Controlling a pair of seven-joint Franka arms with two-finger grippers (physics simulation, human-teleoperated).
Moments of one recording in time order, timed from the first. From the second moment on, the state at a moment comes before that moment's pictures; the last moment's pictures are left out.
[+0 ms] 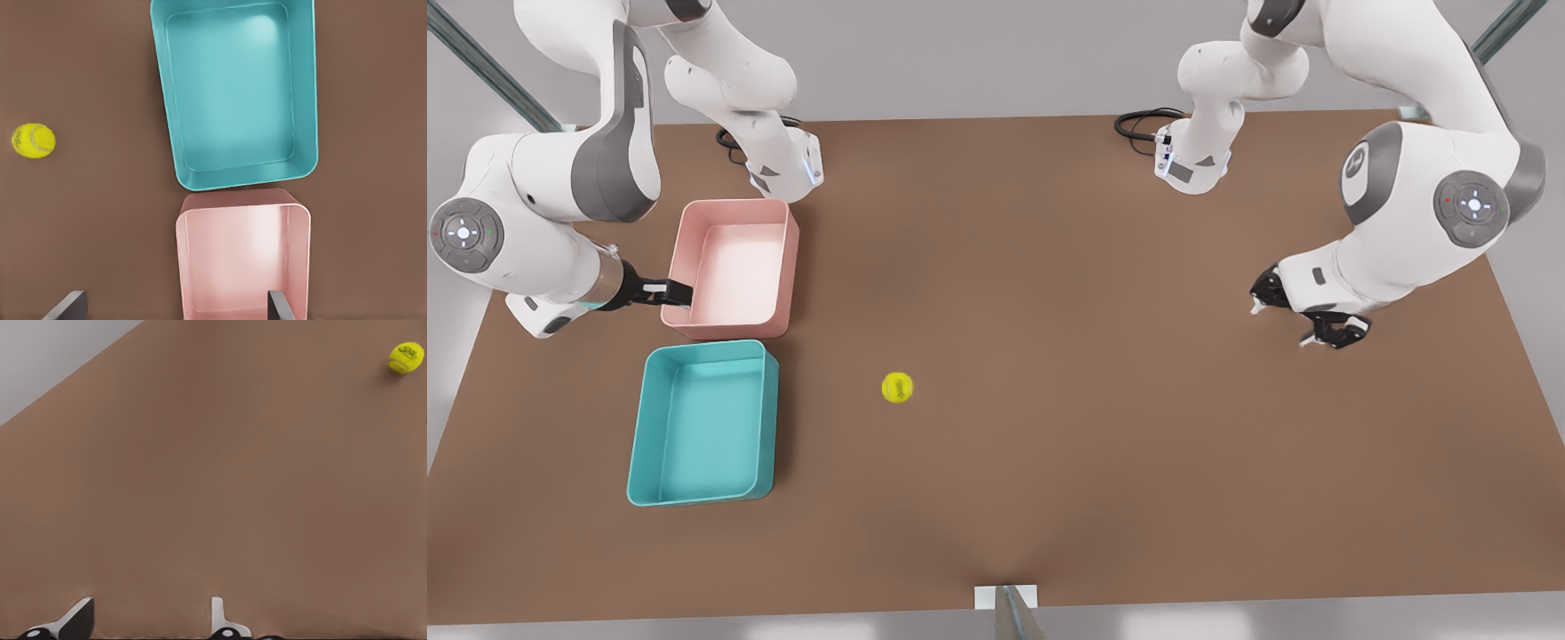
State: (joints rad) left arm -0.05 0.28 -0.13 -1.26 -0.02 1.44 0.43; right arm -0.05 0.13 0.09 -1.51 -0.03 1.40 0.09
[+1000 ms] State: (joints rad) left arm -0.06 0.28 -0.13 -1.29 -0.03 1.24 -0.29; right arm 0.32 0.55 0.09 -1.81 -0.08 2.35 0.48
